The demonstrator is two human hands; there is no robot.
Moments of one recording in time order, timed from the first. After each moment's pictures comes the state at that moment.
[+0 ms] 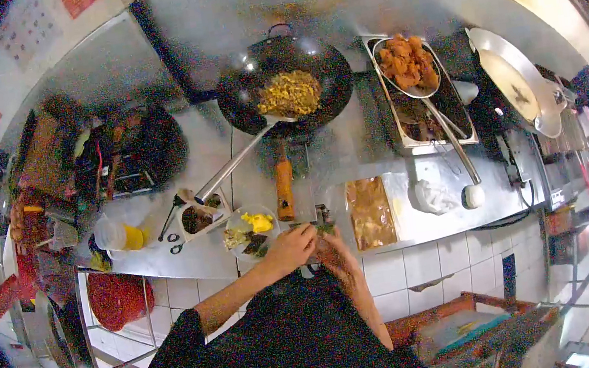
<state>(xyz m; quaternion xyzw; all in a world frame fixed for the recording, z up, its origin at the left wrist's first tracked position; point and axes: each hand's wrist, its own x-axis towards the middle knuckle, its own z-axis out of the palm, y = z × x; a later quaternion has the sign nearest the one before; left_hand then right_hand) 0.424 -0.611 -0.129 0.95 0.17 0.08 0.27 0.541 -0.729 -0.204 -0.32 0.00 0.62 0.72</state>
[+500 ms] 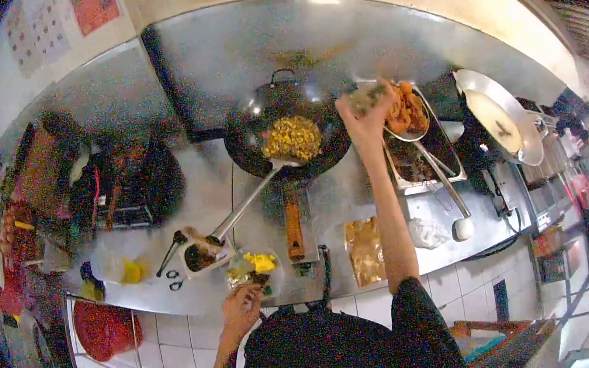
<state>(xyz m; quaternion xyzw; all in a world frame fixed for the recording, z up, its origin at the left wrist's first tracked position) 0.292 -0.600 -0.127 0.80 0.40 0.26 0.36 0.714 -0.504 0.041 -0.49 -0.45 -0.01 0.74</state>
